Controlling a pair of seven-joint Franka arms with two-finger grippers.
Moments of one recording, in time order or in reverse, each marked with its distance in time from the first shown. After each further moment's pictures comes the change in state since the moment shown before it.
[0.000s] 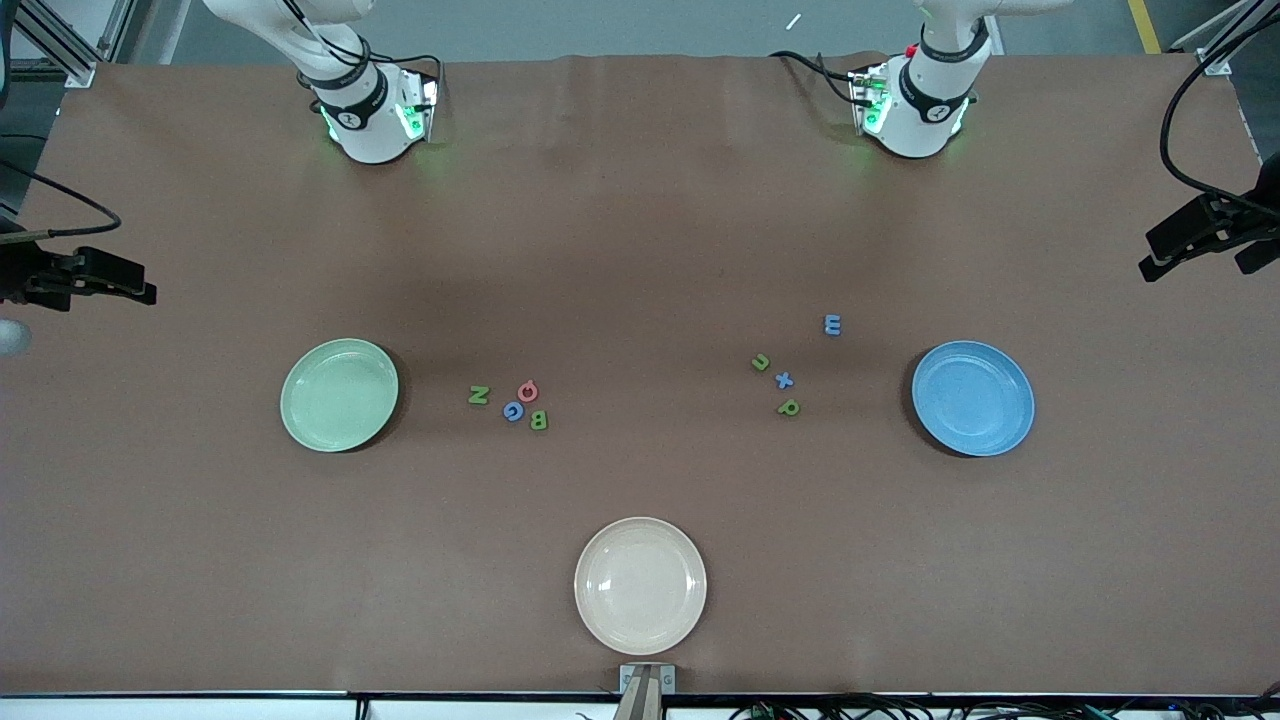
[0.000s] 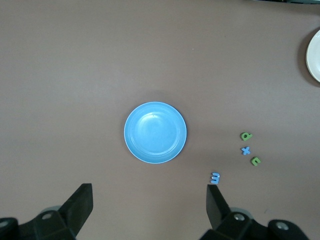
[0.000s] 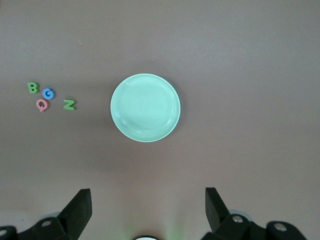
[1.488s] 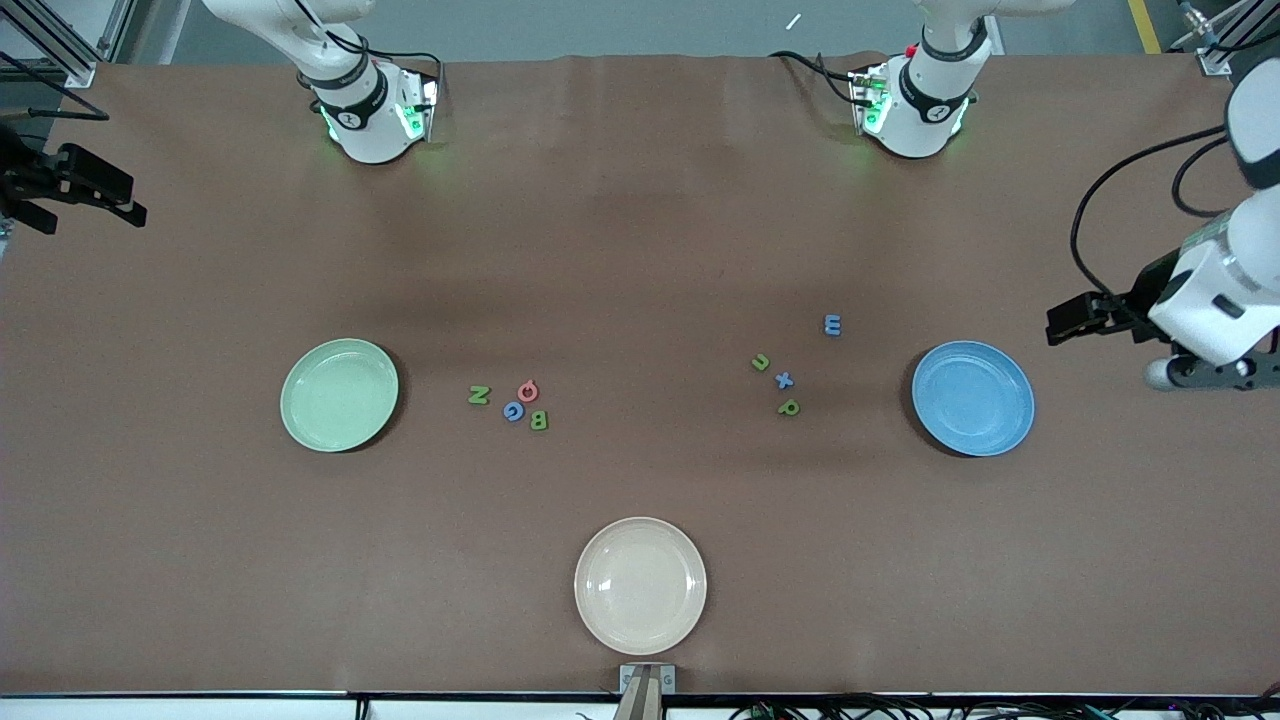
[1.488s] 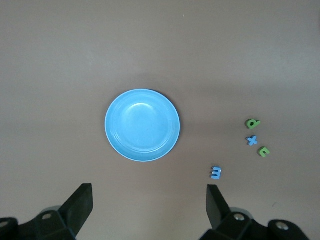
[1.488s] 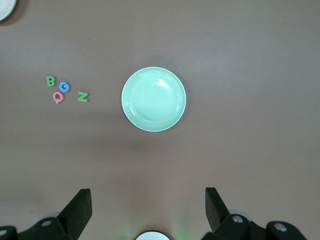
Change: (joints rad) left arm -0.039 0.202 -0.020 -0.002 0.000 0.034 0.001; right arm 0.020 -0.265 0.000 -0.230 0.000 0.053 0.025
